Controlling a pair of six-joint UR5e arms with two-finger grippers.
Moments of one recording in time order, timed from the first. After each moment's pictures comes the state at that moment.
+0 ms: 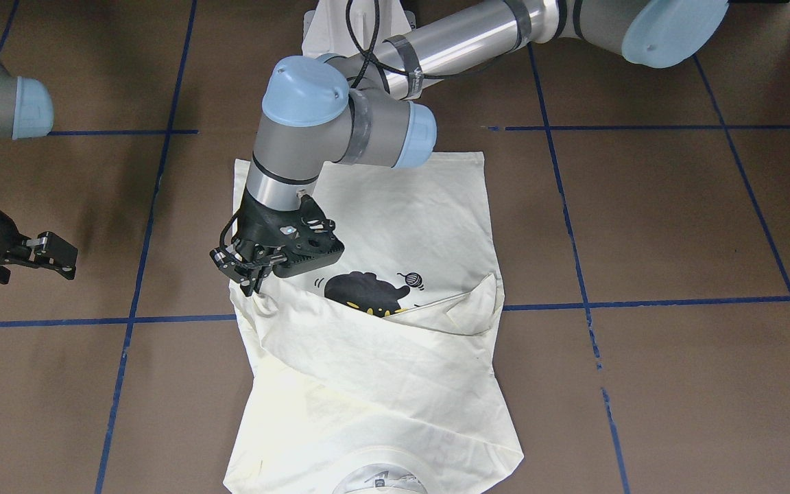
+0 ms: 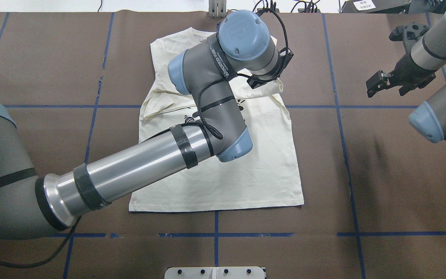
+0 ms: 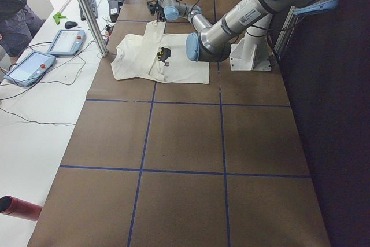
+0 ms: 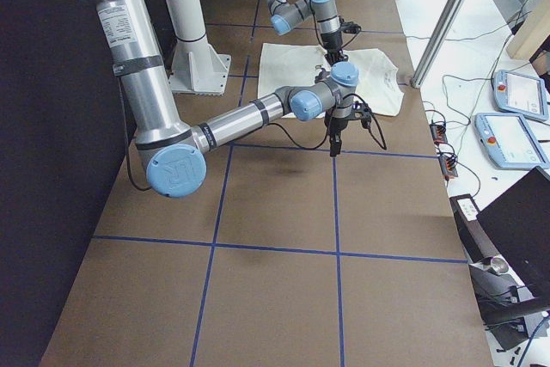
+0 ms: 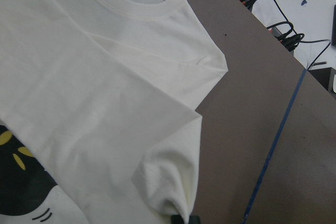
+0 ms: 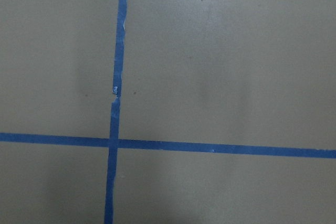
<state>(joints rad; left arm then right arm) -0.57 -2.79 -0.97 -2.19 -1.73 -1.82 1.06 -1.29 1.68 -1.50 2.18 0.64</state>
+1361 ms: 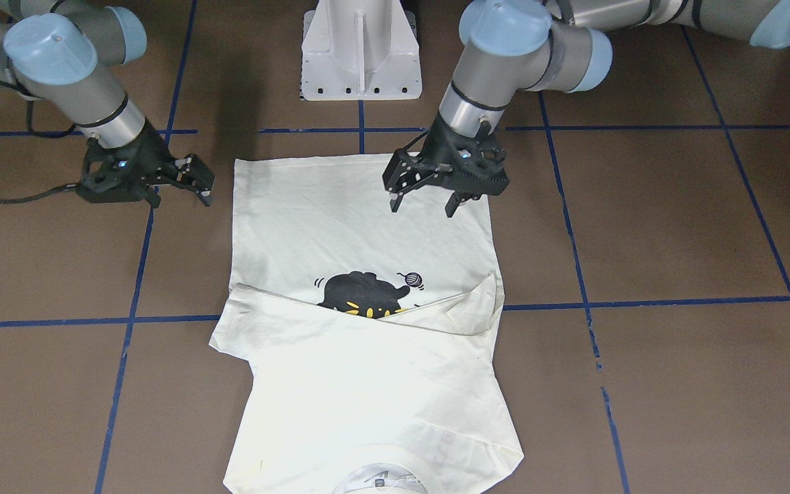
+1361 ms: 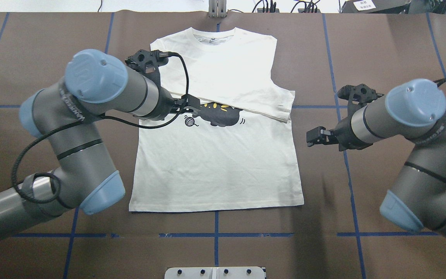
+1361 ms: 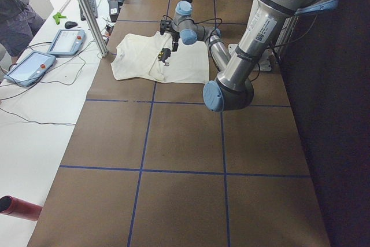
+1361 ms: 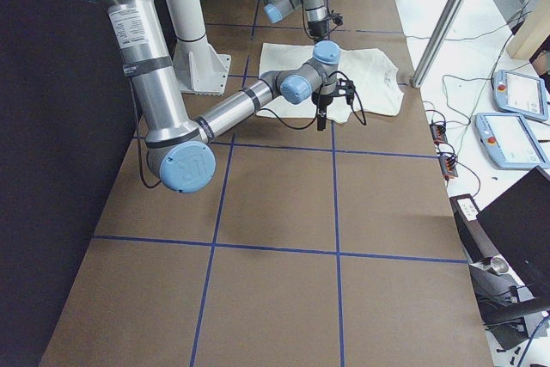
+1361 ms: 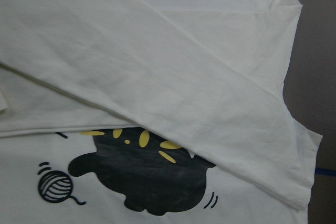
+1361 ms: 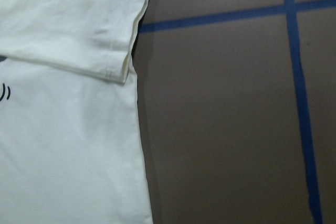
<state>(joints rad) -0.63 -2.14 -1.84 -1.82 -1.86 -1.29 0.63 -1.42 1.96 -1.23 1.96 1.29</state>
